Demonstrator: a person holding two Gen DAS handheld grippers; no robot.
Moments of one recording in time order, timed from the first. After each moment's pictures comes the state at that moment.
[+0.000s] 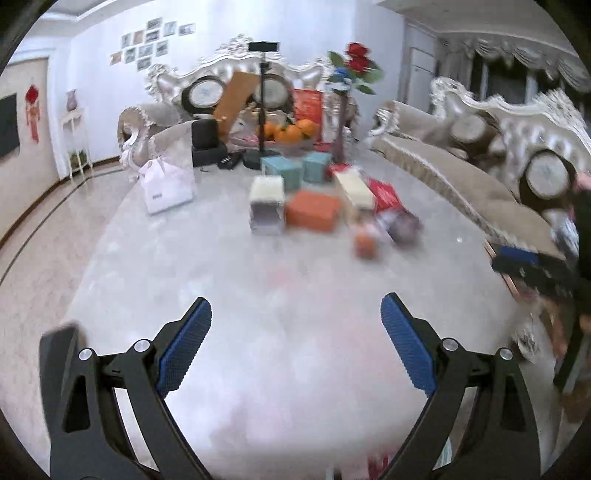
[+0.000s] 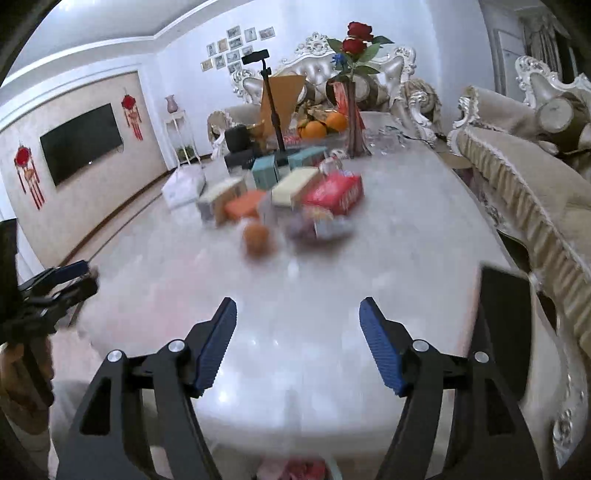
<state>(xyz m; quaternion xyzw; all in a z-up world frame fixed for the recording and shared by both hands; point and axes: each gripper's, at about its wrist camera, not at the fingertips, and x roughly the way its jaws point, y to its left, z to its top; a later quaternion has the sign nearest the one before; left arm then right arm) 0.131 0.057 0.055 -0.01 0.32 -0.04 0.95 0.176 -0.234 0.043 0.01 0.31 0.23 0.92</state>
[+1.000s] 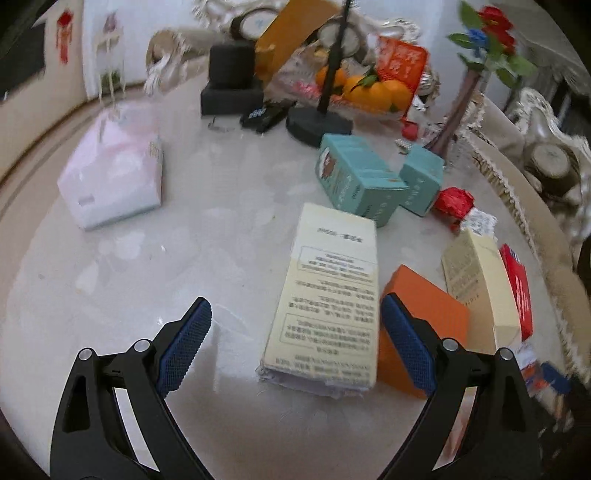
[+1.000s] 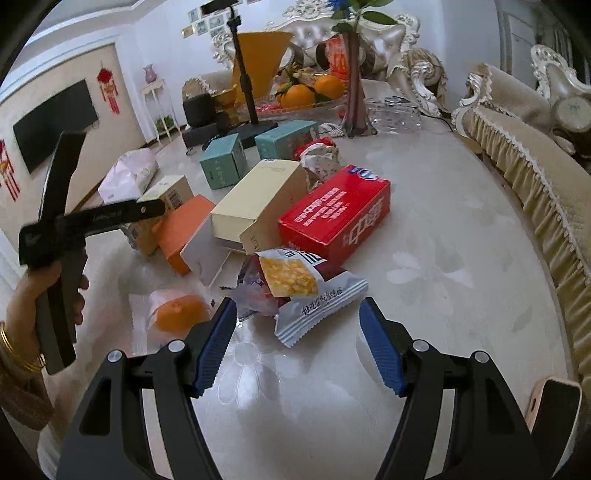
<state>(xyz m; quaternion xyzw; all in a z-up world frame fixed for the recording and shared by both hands) 0.370 0.089 0.000 -0.13 0.44 0.05 0.89 0.293 -0.193 0.015 -0.02 0.39 0.20 0.90</state>
